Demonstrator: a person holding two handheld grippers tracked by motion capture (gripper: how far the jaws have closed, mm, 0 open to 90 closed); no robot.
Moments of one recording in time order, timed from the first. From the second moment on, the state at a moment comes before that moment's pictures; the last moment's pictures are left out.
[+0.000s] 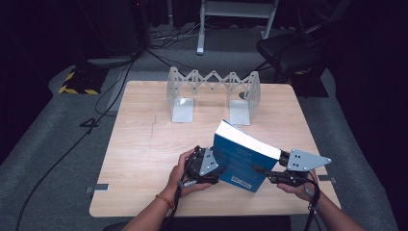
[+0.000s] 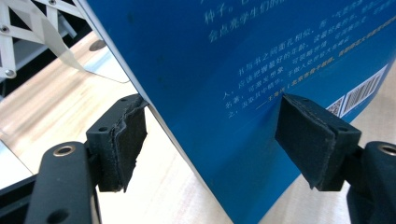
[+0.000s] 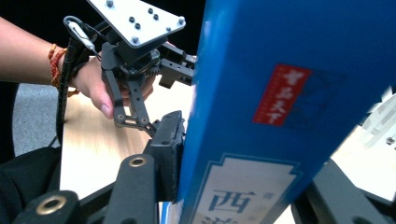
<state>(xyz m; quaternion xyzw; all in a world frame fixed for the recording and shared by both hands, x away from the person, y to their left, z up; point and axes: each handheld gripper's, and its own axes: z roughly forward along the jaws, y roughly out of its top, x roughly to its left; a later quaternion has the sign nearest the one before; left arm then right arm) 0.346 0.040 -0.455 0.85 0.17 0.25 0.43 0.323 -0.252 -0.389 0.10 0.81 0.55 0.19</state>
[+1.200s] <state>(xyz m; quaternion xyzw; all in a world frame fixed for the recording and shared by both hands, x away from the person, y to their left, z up) 0.356 0.086 -0.470 0.86 0.24 0.18 0.40 0.343 -0.272 -0.369 0.18 0.80 0.53 0.20</state>
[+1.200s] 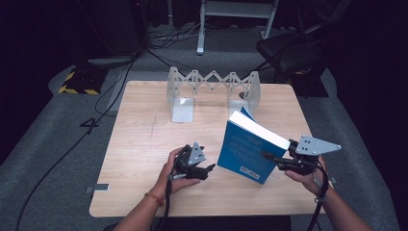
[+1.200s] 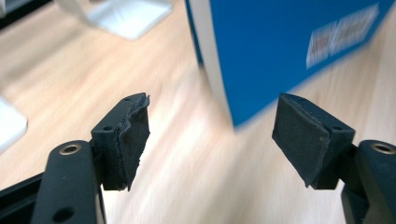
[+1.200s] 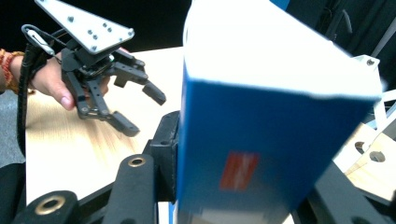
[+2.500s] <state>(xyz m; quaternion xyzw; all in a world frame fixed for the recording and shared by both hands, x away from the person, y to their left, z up) 0.351 0.148 -0.504 0.87 0.32 0.12 0.35 0.376 -0.250 -0.316 0.21 0.88 0.42 0.11</state>
